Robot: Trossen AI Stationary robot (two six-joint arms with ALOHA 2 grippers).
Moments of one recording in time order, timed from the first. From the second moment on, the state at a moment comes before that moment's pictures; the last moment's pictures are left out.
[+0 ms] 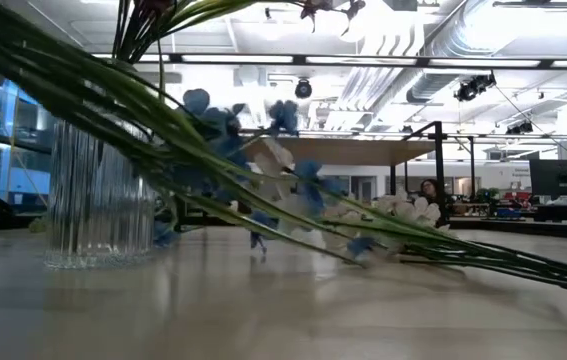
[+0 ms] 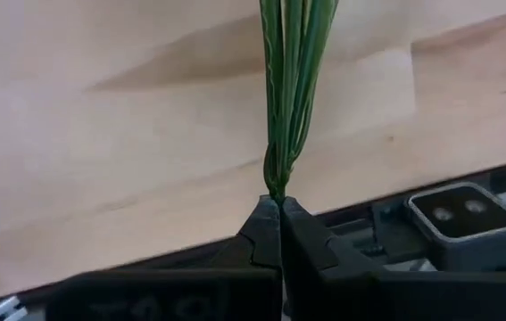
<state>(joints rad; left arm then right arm) -0.69 2.30 2.18 -1.35 -0.01 -1.97 0.29 1.46 2.35 -1.25 -0.04 -0.36</state>
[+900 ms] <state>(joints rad) -0.70 2.30 2.18 -1.33 0.06 -1.97 0.29 1.46 2.35 -1.25 -0.04 -0.37</state>
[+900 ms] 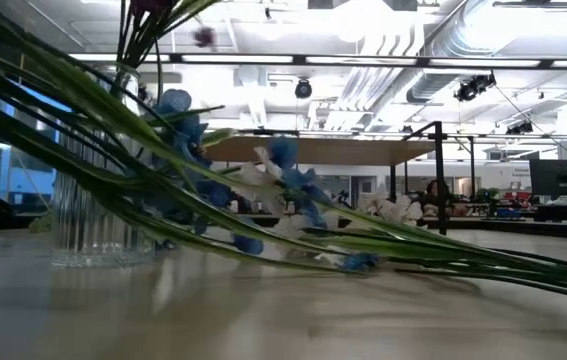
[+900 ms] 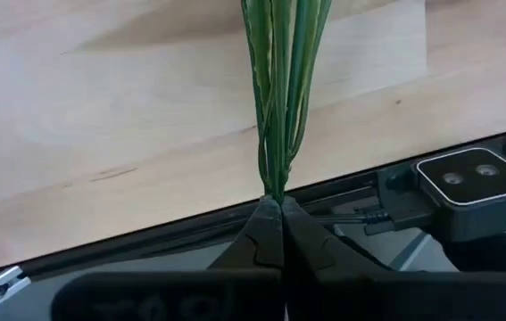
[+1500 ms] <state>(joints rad) -0.72 2.29 2.27 -1.32 -0.11 -1.99 0.29 1.46 2.35 -1.25 -0.04 -0.37</state>
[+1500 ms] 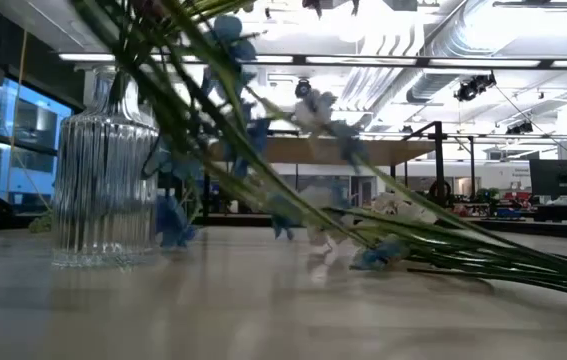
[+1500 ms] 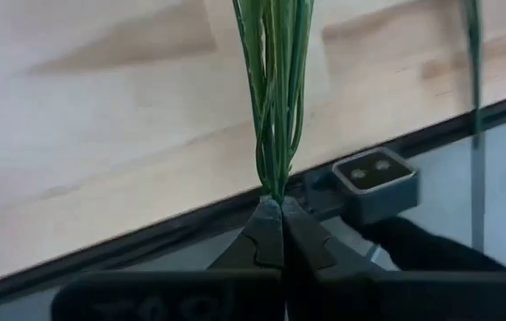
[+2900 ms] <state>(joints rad) -0.65 2.29 2.35 -1.43 -0.54 -1.83 0.29 1.46 2.35 -1.25 -0.04 -0.37</state>
